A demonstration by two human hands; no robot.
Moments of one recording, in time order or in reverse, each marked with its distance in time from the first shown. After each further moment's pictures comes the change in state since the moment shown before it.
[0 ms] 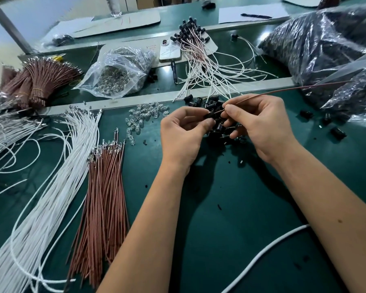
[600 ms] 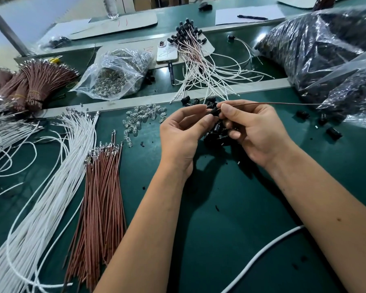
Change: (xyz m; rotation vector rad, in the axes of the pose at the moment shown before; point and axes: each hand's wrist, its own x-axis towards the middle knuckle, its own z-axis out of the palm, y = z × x) left_hand -0.005 0.006 0.007 -0.329 -0.044 -0.134; right_hand 0.001 0.004 0.004 0.366 -0.048 0.207
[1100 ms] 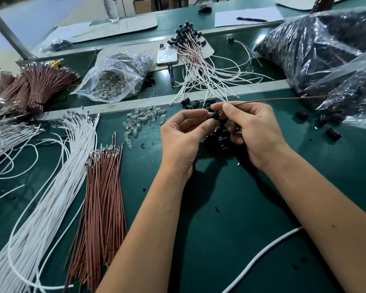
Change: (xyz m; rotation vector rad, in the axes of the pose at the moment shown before) left_hand 0.000 -0.001 -0.001 0.087 -0.003 0.036; right_hand -0.002 0.000 0.004 -0.284 0.072 -0.090
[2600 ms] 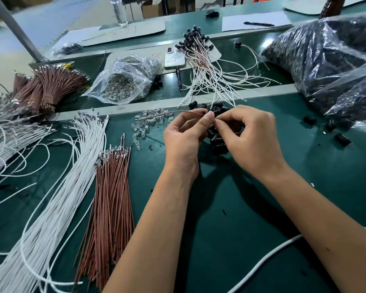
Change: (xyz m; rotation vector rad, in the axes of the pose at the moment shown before) left_hand -0.002 0.016 0.004 -0.179 0.103 -0.115; right_hand -0.021 -0.005 0.017 -0.719 0.083 -0.560
